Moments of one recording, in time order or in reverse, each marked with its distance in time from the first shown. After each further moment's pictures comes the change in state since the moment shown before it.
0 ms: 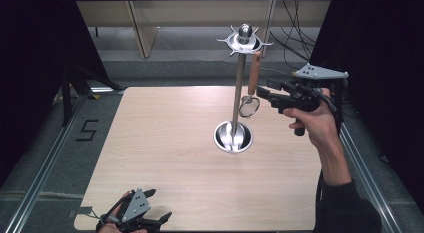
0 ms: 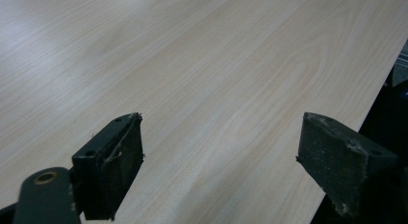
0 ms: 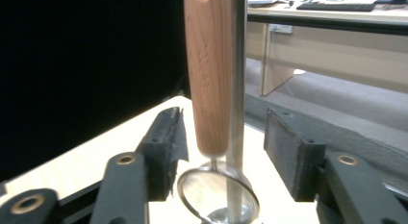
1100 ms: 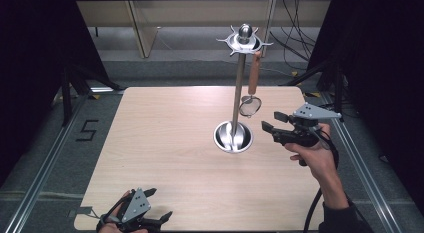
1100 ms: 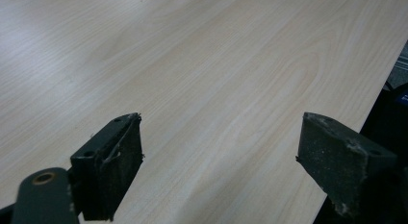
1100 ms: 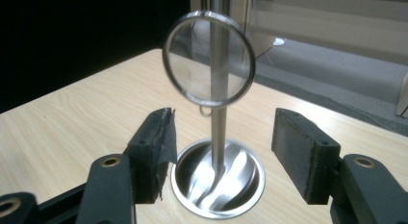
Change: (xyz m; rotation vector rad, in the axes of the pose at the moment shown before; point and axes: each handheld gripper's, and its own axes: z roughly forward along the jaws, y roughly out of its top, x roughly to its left) left arm -0.001 0.002 0.000 -0.009 0.004 0.010; right arm 0.002 -0.087 -0.011 0.098 -0.081 -0.025
